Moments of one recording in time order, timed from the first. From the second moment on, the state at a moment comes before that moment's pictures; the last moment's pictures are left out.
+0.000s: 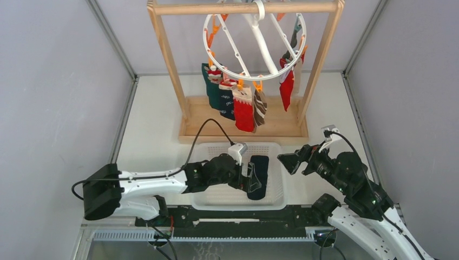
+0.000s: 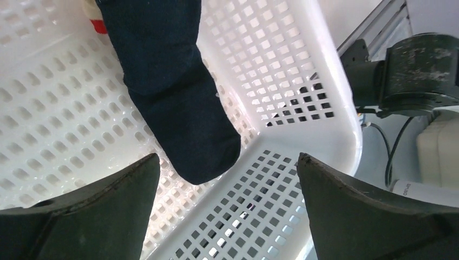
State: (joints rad) left arm -1.20 1.29 0.65 0.03 -0.02 -0.78; right arm 0.68 0.33 0.74 -0.66 0.02 0.57
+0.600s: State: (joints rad) left arm -1.28 1.06 0.65 -0.19 -0.14 -0.74; right arm 0.68 0.34 0.53 -0.63 -0.11 0.61
